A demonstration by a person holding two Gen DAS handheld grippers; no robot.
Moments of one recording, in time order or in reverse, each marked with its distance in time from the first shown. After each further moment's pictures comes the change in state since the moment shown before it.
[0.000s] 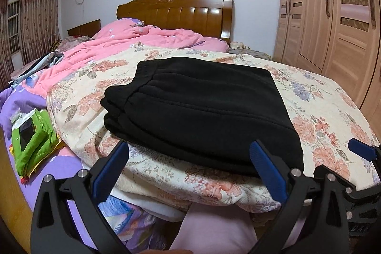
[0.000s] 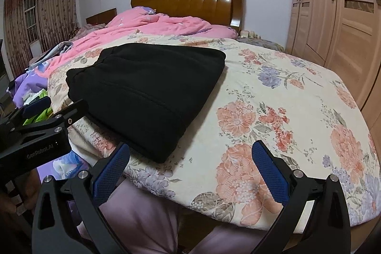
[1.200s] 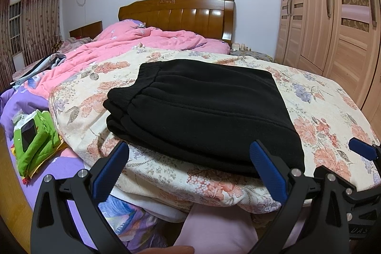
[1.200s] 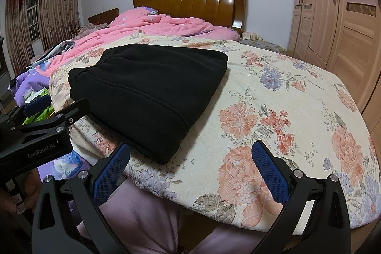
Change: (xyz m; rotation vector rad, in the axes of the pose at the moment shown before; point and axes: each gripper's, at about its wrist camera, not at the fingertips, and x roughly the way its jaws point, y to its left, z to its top) left arm -0.003 -0.002 0.000 0.001 -0.010 0.015; right arm -0.001 0.002 0.001 -0.008 -0.002 0.005
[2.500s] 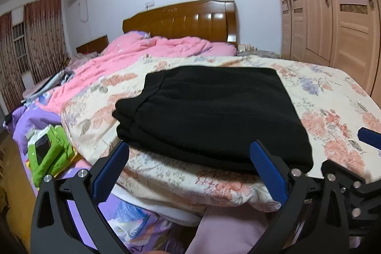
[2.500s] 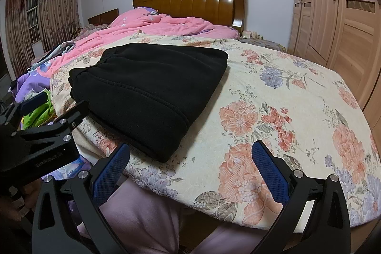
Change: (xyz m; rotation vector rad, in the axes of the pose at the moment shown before) left arm -0.005 -0.014 -0.003 0.076 -0.030 0.083; right arm 0.001 -0.002 -0.001 0.005 0.004 0.007
